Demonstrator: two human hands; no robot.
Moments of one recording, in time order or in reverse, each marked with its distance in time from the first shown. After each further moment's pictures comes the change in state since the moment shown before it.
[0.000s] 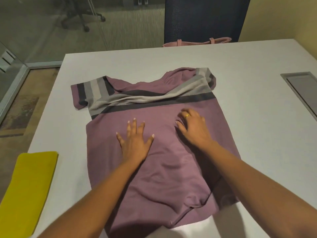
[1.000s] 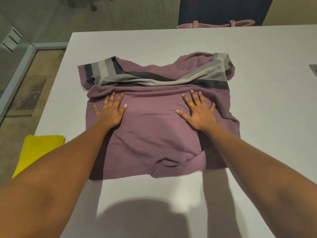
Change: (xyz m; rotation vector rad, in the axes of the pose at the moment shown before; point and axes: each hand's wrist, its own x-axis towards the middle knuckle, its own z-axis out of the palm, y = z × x) left_hand 0.080 -0.100 -0.036 0.078 -0.082 -0.107; right_hand 0.036 0.009 0.031 -0.199 -0.253 0.064
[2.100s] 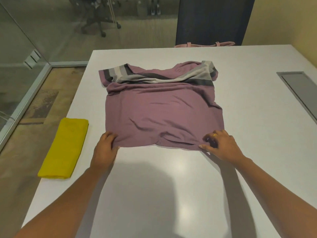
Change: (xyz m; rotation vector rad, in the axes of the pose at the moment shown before) left_hand -0.201 -0.052 0.020 -0.242 0.231 0.048; right_hand -0.197 0.035 -0.007 0.113 0.087 -0.051
